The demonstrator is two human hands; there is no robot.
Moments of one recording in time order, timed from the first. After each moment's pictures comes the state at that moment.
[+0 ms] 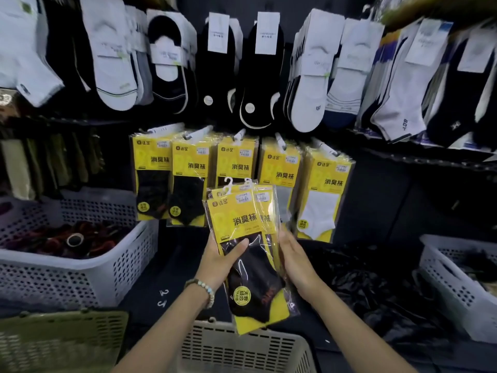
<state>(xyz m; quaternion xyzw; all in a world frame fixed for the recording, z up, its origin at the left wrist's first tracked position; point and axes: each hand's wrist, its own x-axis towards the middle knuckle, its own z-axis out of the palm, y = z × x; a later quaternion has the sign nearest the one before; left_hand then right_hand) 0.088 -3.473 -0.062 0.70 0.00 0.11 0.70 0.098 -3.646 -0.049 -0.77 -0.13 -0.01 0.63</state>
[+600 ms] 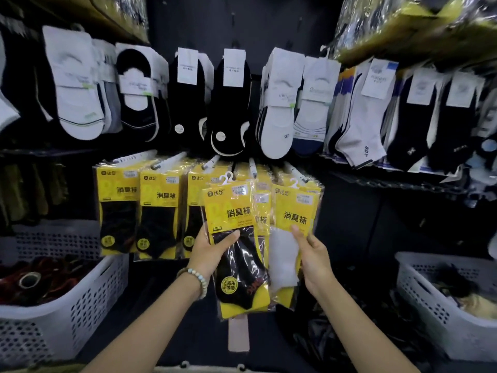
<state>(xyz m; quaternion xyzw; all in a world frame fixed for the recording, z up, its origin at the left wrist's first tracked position) 0.141 -3.507 -0.003 0.67 -0.02 0.13 0.73 0.139 -3.712 0.001 -0.63 0.04 -0.11 0.77</state>
